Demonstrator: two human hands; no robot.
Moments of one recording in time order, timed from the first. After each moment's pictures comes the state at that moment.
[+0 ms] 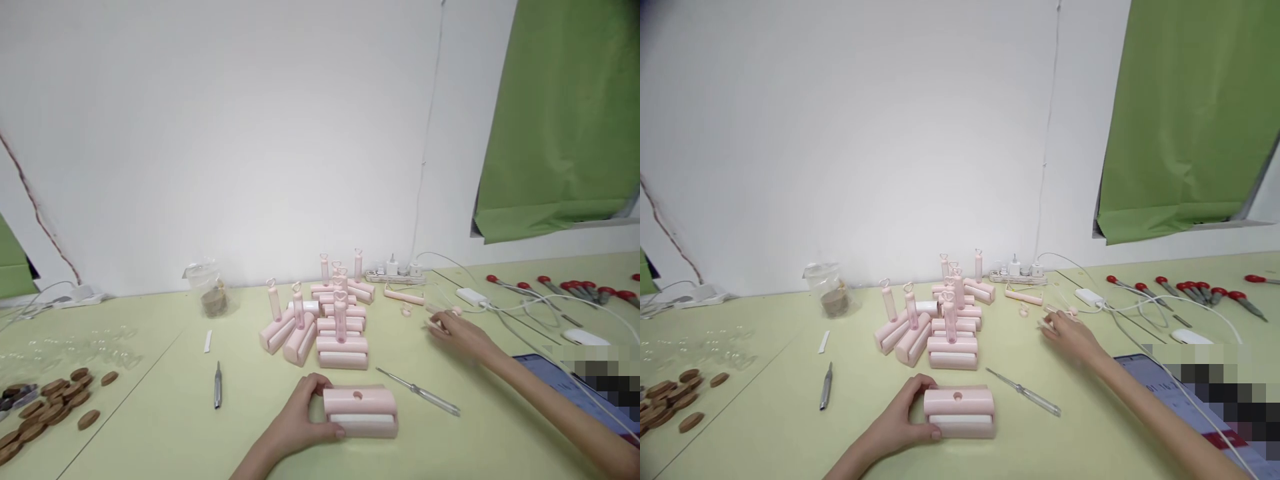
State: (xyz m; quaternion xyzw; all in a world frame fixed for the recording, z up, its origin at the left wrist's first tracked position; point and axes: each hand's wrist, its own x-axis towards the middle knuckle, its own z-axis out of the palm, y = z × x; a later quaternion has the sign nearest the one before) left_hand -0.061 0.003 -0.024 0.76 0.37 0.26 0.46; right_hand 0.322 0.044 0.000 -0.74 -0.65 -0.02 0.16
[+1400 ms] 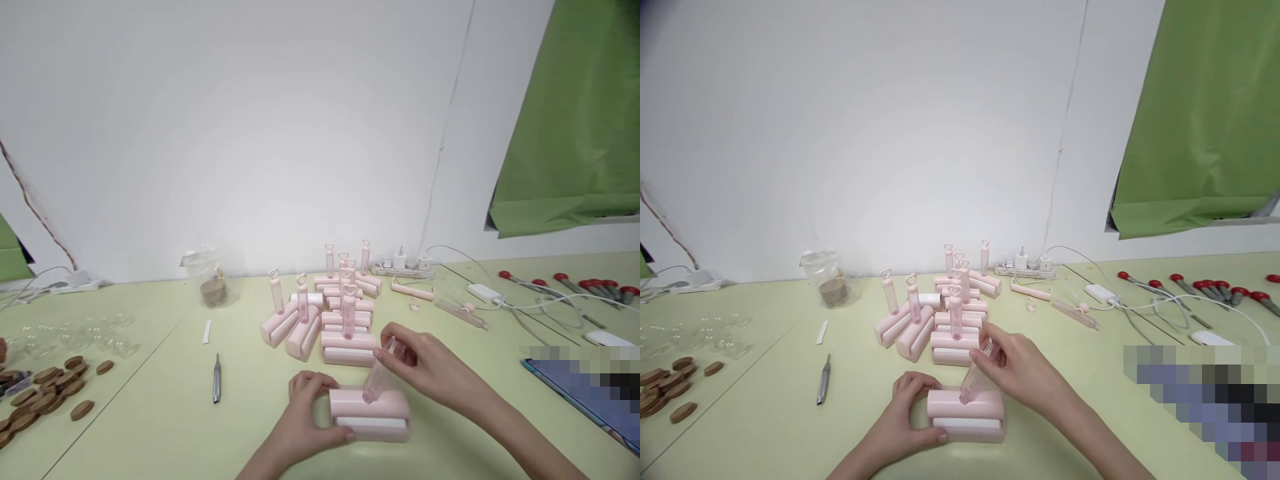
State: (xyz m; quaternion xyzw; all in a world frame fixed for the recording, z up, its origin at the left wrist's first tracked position) left_hand -0.057 -0.004 -0.026 0.76 0.43 0.28 0.41; right_hand 0.161 -0.028 0.072 -0.57 -0.76 0.14 0.27
